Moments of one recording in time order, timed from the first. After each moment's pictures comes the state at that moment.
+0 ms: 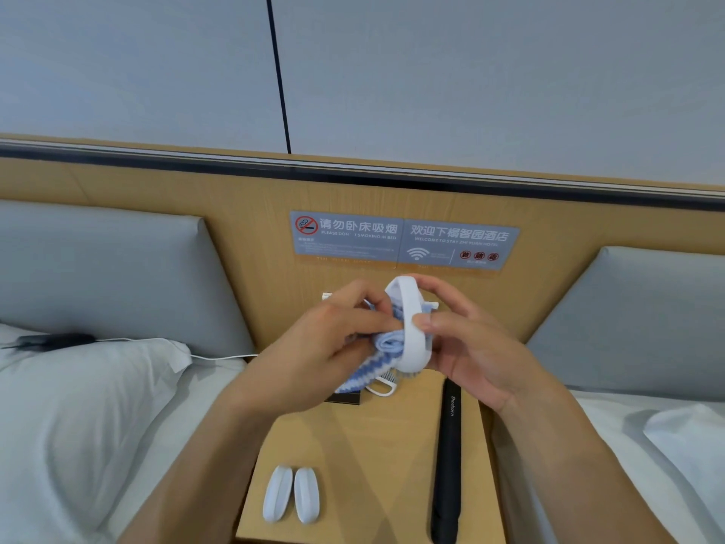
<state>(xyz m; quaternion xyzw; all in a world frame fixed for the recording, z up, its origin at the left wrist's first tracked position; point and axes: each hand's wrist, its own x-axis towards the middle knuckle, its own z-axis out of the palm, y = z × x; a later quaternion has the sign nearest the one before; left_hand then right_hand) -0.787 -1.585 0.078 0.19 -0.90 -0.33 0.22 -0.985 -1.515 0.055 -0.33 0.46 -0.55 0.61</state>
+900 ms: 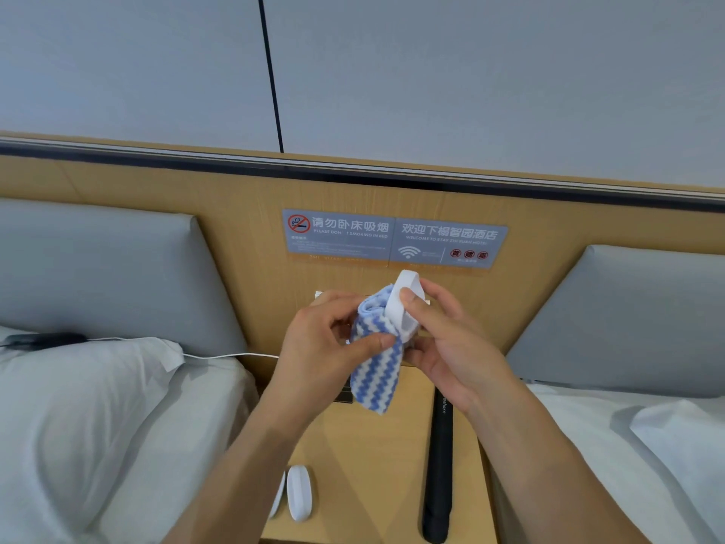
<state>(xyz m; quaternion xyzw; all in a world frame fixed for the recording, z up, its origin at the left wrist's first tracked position) -0.805 -1.567 0.047 0.34 -0.72 -0.48 0.38 -0.965 -1.513 0.050 -0.24 0.50 -0.62 0.55</state>
